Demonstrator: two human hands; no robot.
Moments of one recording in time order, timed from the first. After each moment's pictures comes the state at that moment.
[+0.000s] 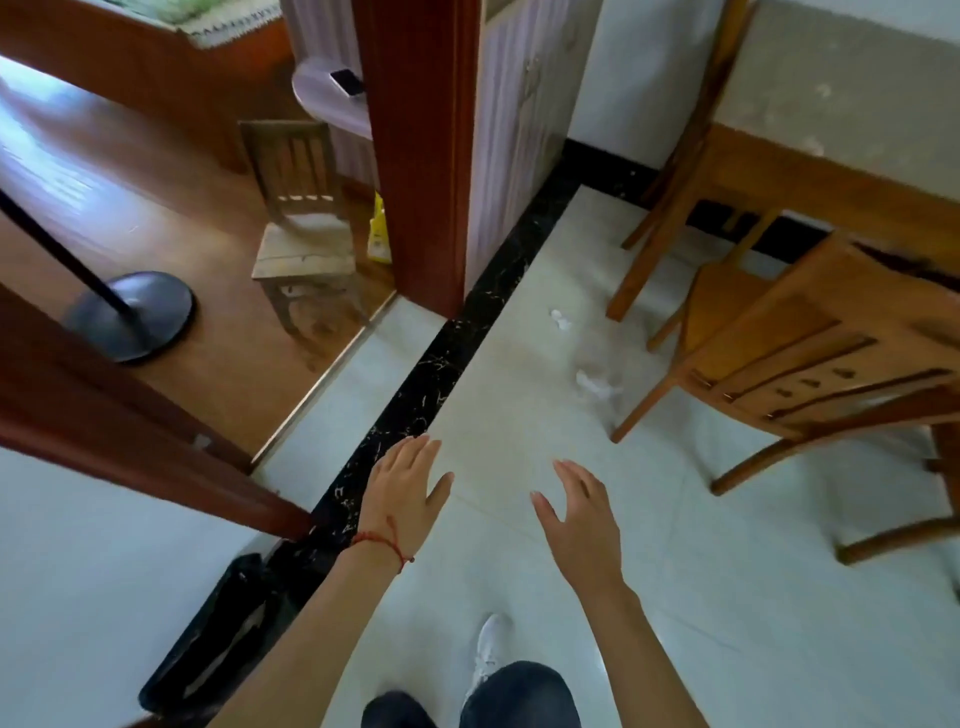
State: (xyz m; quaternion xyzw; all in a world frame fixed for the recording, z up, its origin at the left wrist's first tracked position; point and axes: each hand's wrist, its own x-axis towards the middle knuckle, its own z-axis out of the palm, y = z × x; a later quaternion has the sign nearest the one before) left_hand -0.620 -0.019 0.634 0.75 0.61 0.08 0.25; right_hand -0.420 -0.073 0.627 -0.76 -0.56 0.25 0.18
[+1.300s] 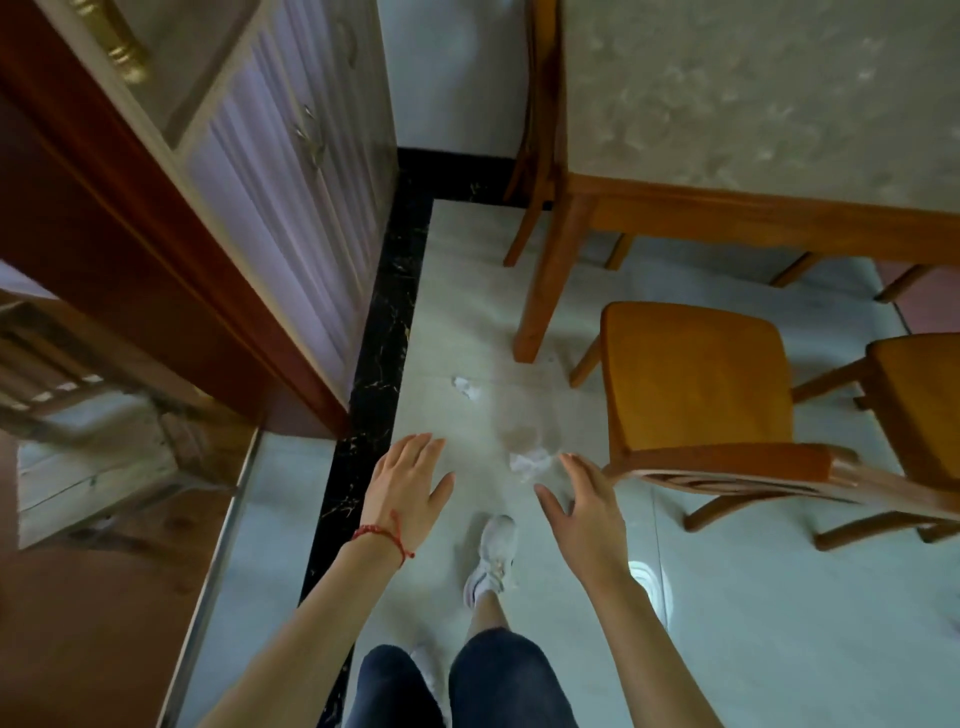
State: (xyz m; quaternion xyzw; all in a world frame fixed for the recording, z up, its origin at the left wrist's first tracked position) left_hand -0.382 0.430 0.603 0.86 0.45 0.02 0.25; right_hand -0.216 0.301 0.610 -0.86 -0.38 0.23 0.24
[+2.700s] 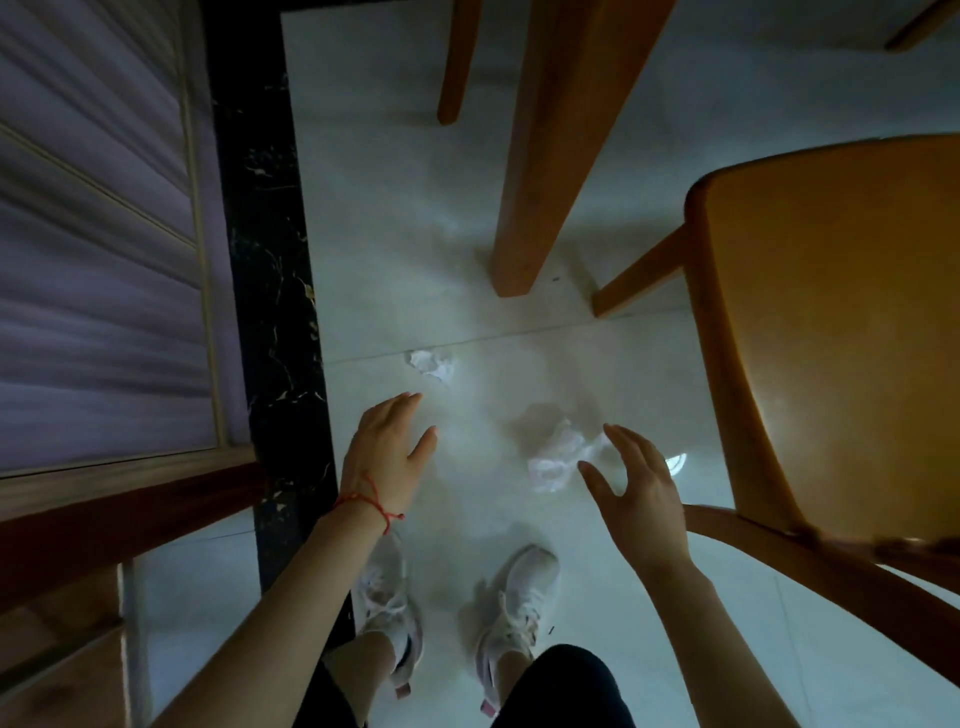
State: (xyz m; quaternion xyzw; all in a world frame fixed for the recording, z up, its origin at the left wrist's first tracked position) left_hand -0.195 0.687 0.246 0.82 0.44 -0.07 0.36; right_hand -0.047 0.484 0.262 -0.91 -0.23 0.28 0.22
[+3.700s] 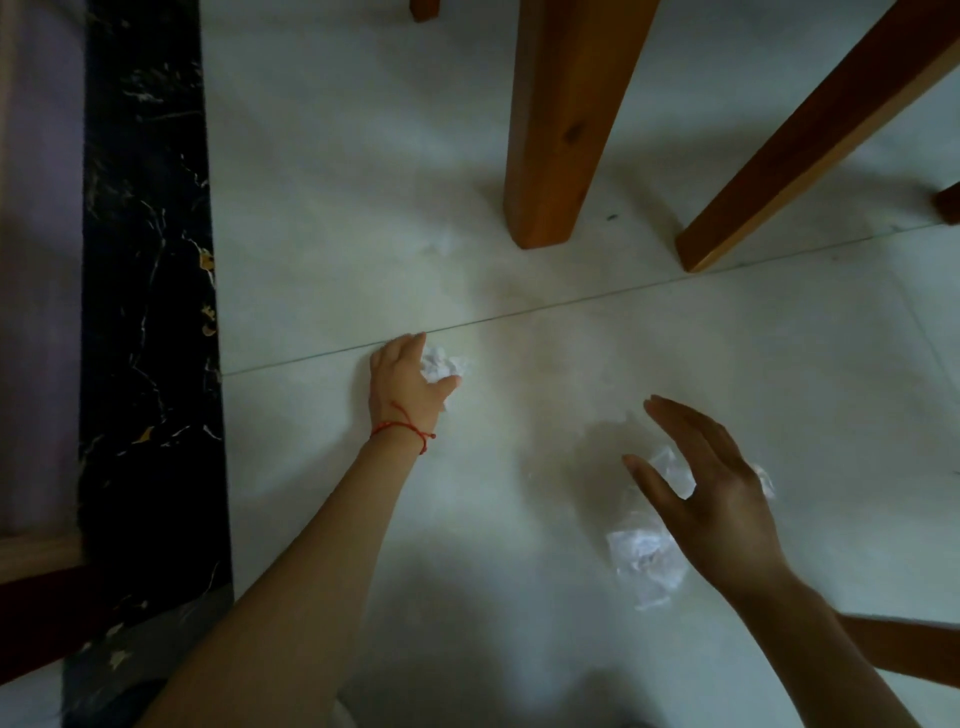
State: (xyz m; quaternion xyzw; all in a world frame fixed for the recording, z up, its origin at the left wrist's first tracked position) left_hand -0.122 0.745 -0.135 0.81 0.48 0.07 0.34; right_hand -0.023 0.490 -0.057 -0.88 -0.36 0.11 0.30
